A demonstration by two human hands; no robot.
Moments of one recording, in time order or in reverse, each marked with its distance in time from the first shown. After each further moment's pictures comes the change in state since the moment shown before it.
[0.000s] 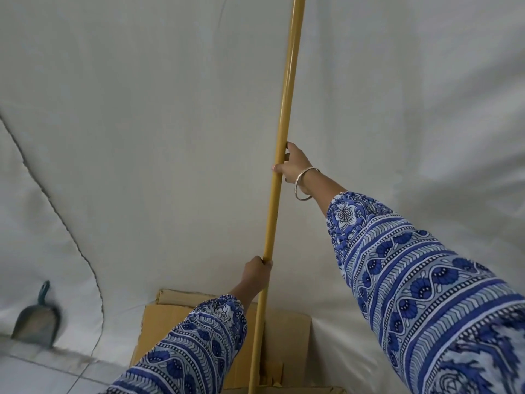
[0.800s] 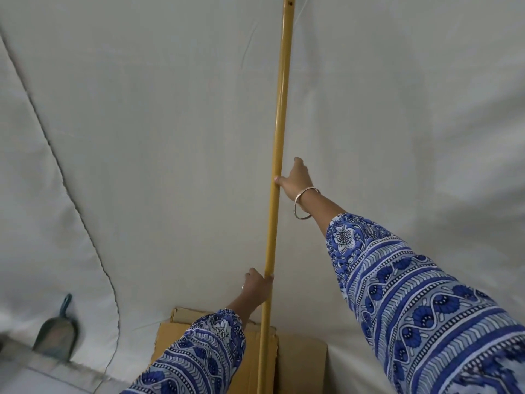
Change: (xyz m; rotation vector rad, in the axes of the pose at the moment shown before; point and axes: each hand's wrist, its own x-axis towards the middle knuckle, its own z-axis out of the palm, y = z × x) left_hand -0.011 0.002 -0.043 -0.041 0.056 -0.079; right_hand -0.007 -0.033 0.017 -0.035 0.078 -0.019
